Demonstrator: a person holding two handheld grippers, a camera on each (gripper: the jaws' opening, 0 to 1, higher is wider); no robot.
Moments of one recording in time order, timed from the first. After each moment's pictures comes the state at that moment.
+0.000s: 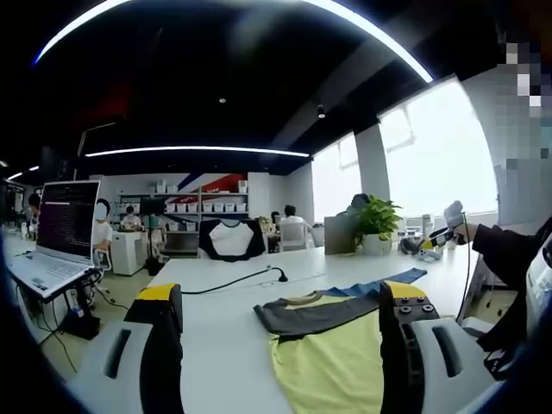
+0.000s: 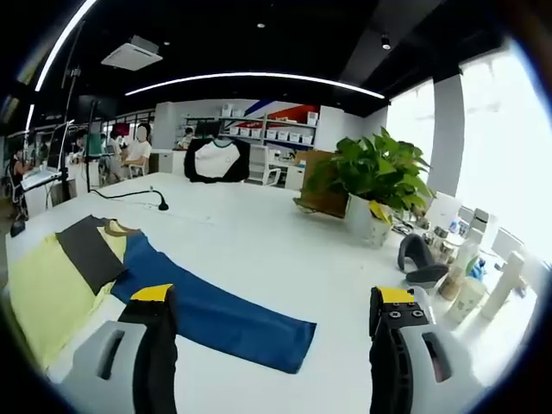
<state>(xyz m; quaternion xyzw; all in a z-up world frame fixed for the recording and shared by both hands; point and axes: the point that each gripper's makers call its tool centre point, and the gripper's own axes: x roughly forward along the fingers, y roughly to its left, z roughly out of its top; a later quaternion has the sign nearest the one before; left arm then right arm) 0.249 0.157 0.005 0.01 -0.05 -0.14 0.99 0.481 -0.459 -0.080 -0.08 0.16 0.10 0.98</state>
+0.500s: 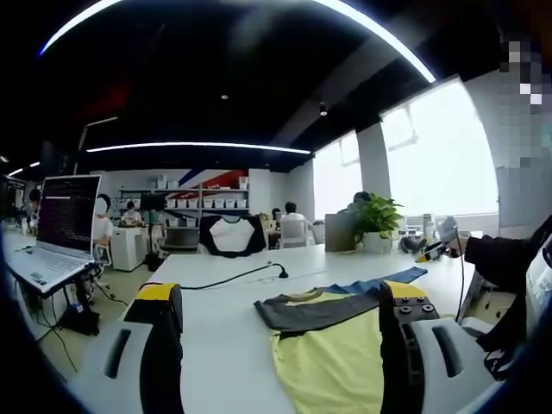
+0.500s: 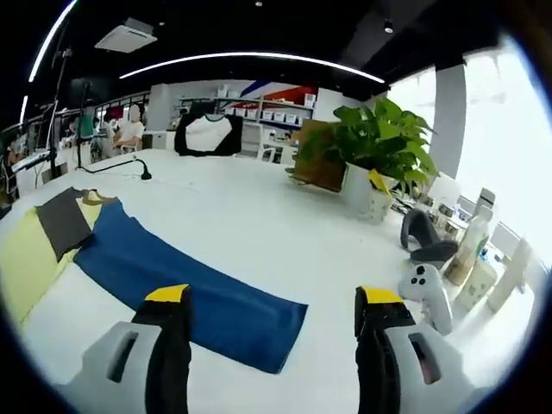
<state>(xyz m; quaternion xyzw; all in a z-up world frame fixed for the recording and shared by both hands) 0.253 0.161 -0.001 0.00 -0.04 -0.14 0.99 0.506 -0.487 -0.145 -0.11 0.21 0.06 0.97</state>
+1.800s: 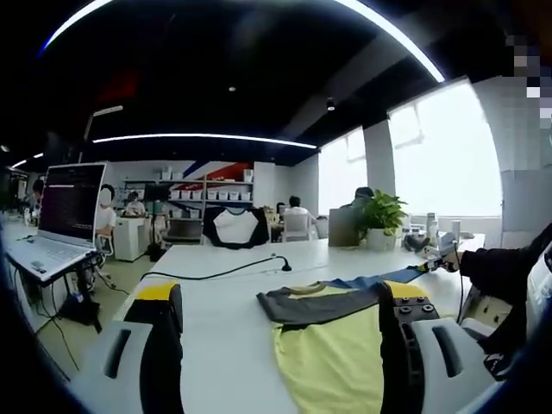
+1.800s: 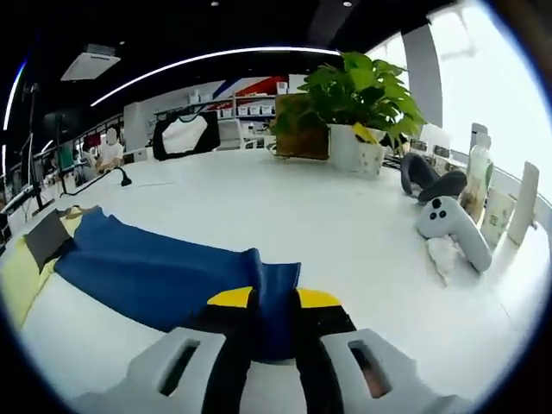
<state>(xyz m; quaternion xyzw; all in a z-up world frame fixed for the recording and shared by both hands) 0.260 0.161 -0.010 -0.02 -0.02 -0.14 0.99 0.519 -0.491 -0.194 -0.02 0.22 0.04 0.97</state>
